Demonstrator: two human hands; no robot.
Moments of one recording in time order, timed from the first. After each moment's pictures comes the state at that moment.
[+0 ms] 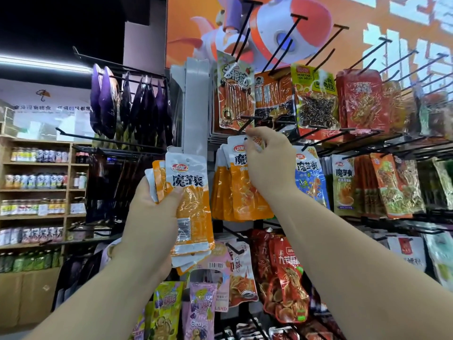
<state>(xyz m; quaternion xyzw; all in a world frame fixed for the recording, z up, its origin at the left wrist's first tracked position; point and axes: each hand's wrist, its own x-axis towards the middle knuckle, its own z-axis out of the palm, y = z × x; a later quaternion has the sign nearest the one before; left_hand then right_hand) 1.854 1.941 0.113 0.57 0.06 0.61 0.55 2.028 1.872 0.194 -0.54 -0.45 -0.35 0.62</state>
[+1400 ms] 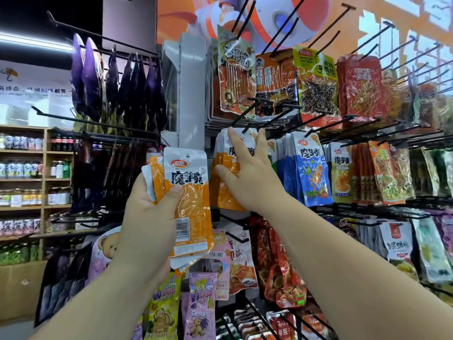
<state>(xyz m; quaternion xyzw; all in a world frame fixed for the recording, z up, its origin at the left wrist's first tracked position) 1.854 1.955 0.097 0.57 0.02 0.59 0.56 2.018 1.892 0.156 -0.71 -0.52 -0.25 0.40</state>
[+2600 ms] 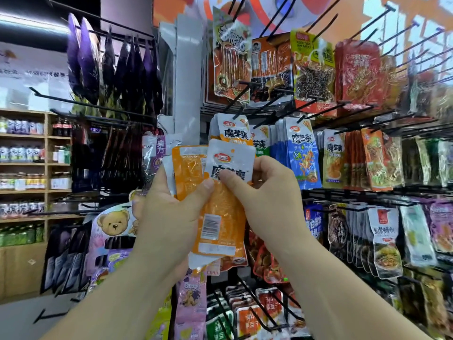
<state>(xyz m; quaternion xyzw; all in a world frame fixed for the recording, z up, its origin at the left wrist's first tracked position) 1.863 1.906 0.080 0.56 -0.01 0.56 0.61 1.975 1.828 0.097 -0.55 -0.47 -0.17 0.66</state>
